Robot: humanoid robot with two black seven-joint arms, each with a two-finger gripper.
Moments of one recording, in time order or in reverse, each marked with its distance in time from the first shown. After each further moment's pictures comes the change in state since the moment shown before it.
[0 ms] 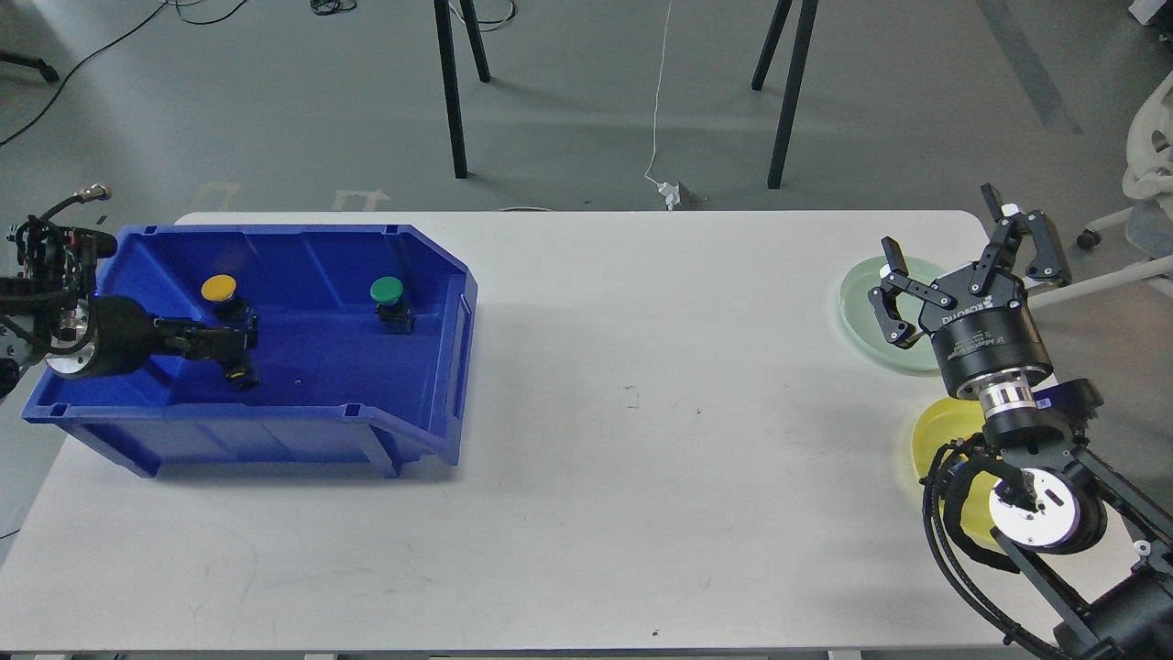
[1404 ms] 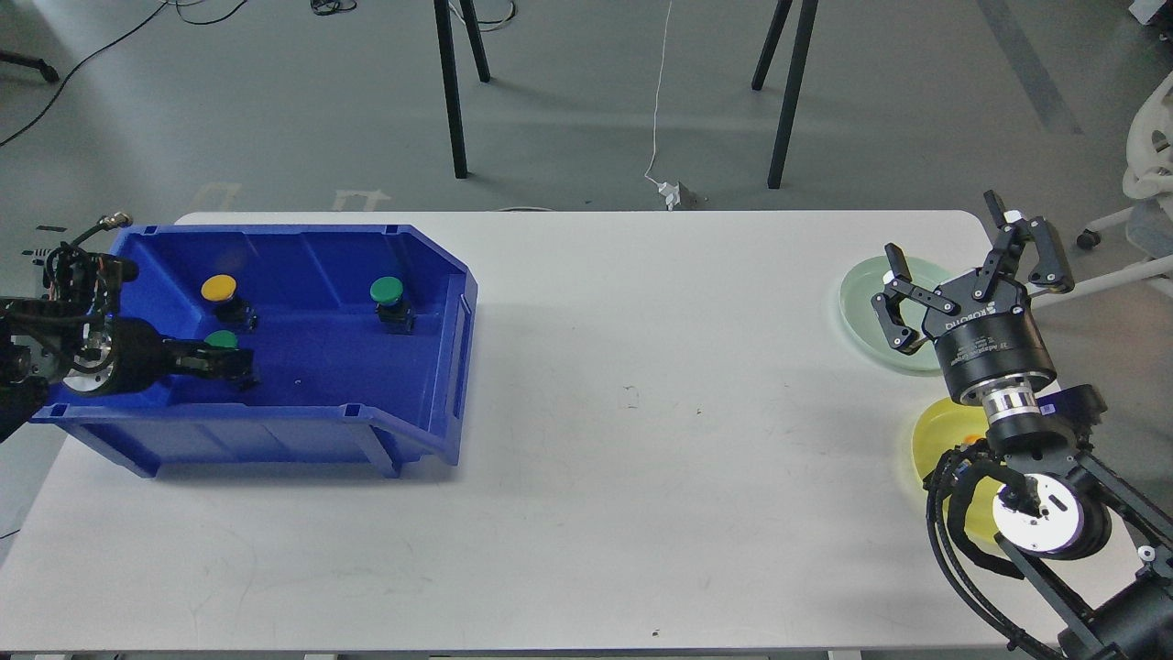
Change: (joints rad) left arm 0.017 -0.095 0.064 0.144 -0.003 0.018 0.000; right arm -0.014 -0.006 0.002 0.000 0.001 0.001 0.000
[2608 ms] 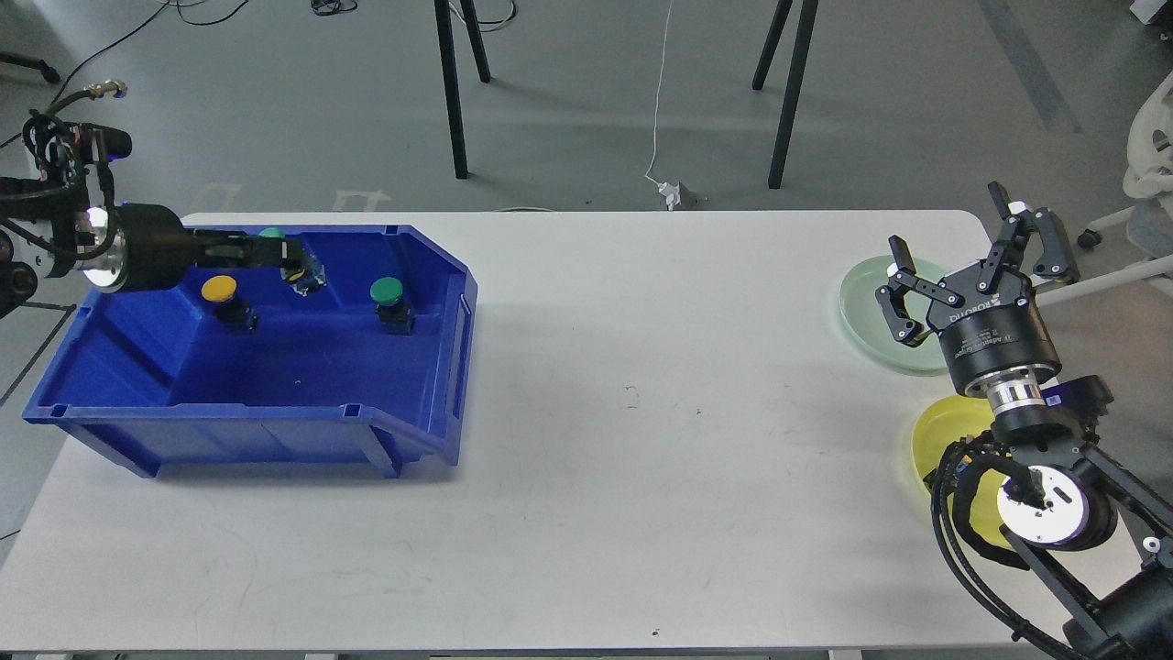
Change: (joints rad) left arm -0.192 0.142 -0.132 -0.348 -0.177 -0.143 0.000; right arm 0.026 -0.022 0.000 -0.009 -0.012 0.005 0.000
